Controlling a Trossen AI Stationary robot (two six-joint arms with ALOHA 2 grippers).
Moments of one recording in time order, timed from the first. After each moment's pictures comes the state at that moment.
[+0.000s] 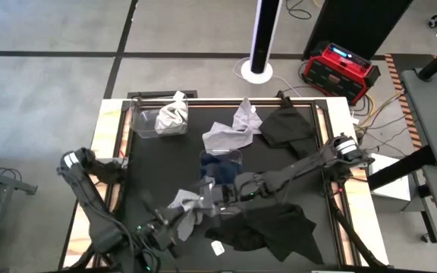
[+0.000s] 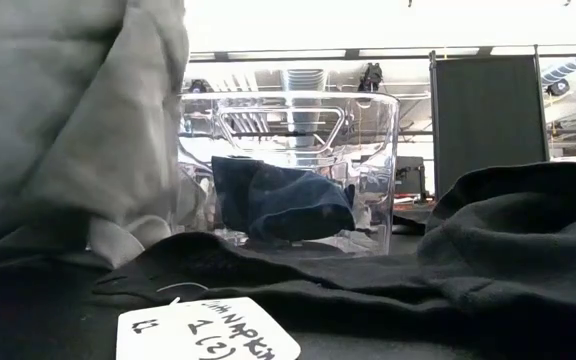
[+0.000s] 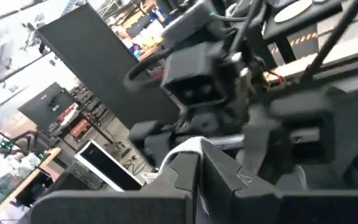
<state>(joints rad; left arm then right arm) -0.93 1.78 1.74 -1.11 -1.43 -0.57 0.31 1.93 1.39 0.55 0.15 -0.21</state>
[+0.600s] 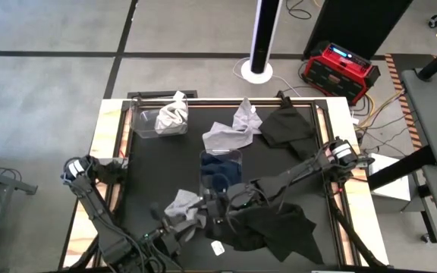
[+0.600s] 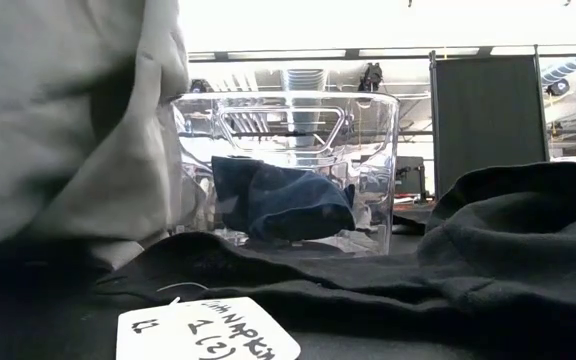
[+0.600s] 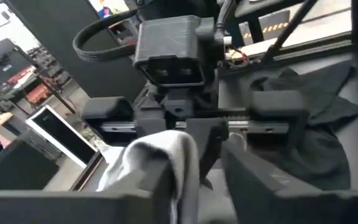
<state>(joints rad) -0.94 1.86 1.74 -1.14 -1.28 -0.83 0.35 1.97 1.42 0.40 0.15 -0.28</state>
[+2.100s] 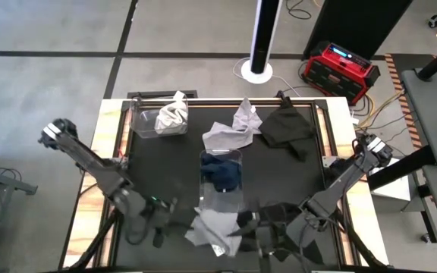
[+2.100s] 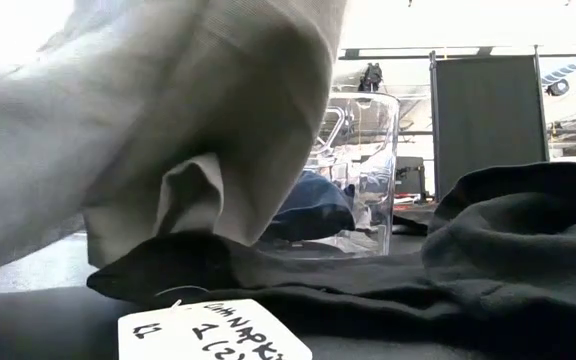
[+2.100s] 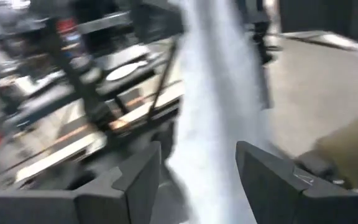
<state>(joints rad) -0.68 1.21 0.89 0.11 -0.46 0.26 0.70 1.68 1.40 0.13 0.59 -0.08</state>
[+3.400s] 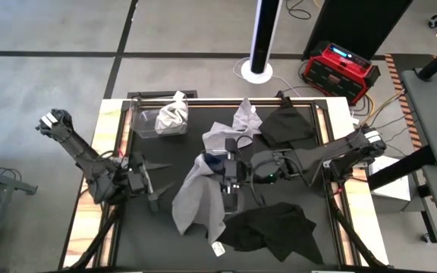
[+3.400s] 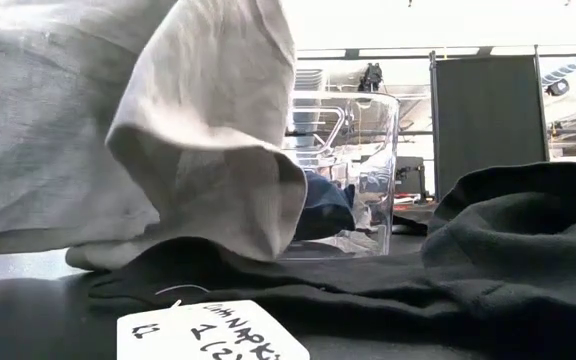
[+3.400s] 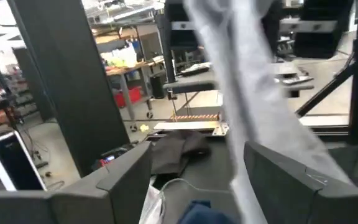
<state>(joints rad) -0.81 0.98 0.66 0.35 -1.16 0.16 0.27 1.67 1.54 -0.02 0.31 -0.15</state>
